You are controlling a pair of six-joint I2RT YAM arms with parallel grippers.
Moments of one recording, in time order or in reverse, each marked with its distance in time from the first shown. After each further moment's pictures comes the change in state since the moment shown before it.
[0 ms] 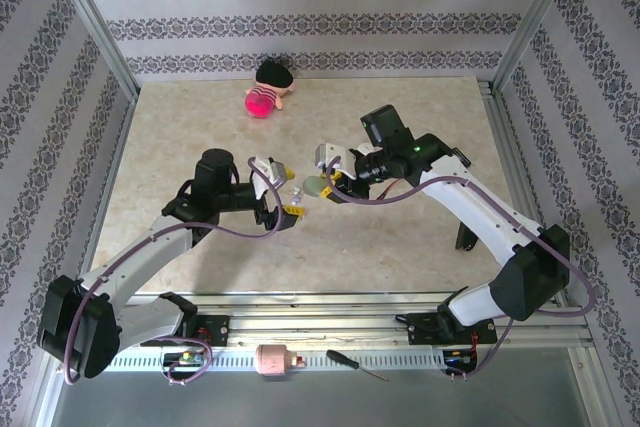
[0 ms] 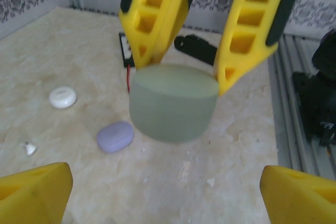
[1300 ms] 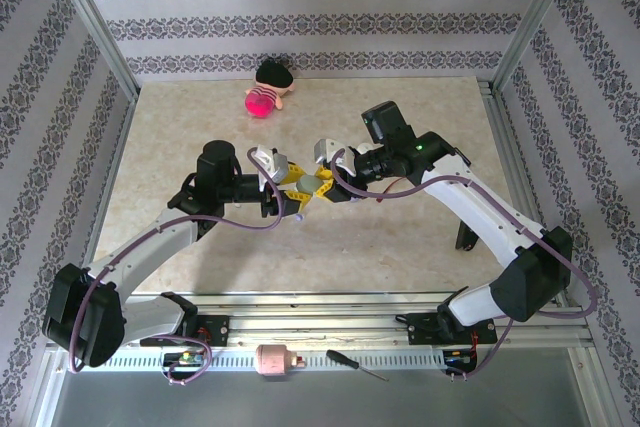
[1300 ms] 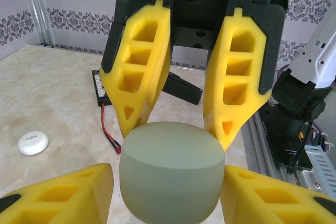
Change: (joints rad) left arm -0.006 0.060 0.044 0.117 0.134 -0.092; right arm 0.003 -0.006 0.023 0.012 -0.103 0.045
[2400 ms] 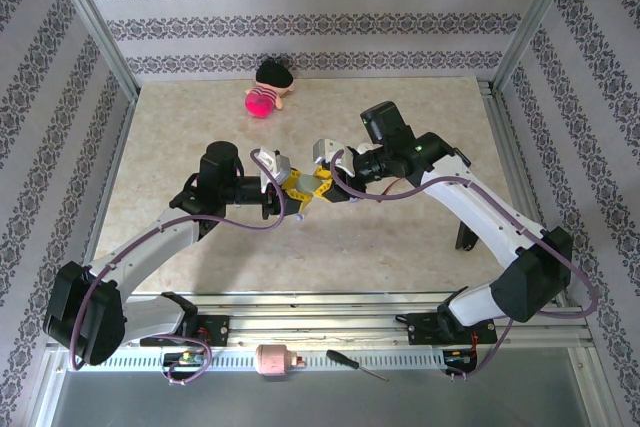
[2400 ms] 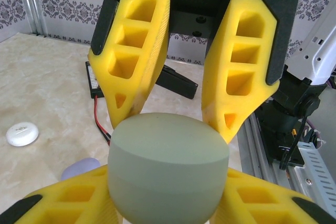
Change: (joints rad) left arm -0.011 0.006 0.000 -0.024 0.001 -0.008; right arm 0.012 -0.001 0.000 0.009 0.012 0.003
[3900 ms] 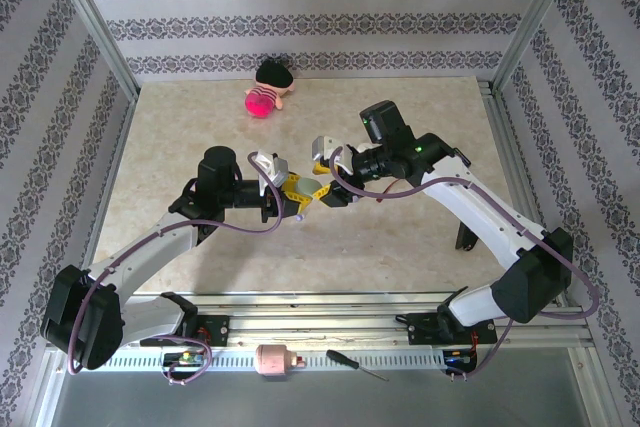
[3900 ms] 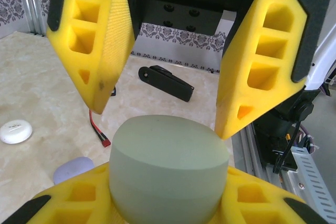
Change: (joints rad) left arm -0.002 -0.024 -0.048 0.063 0.000 -0.061; right arm 0.005 -0.006 0.000 0.039 0.019 0.059
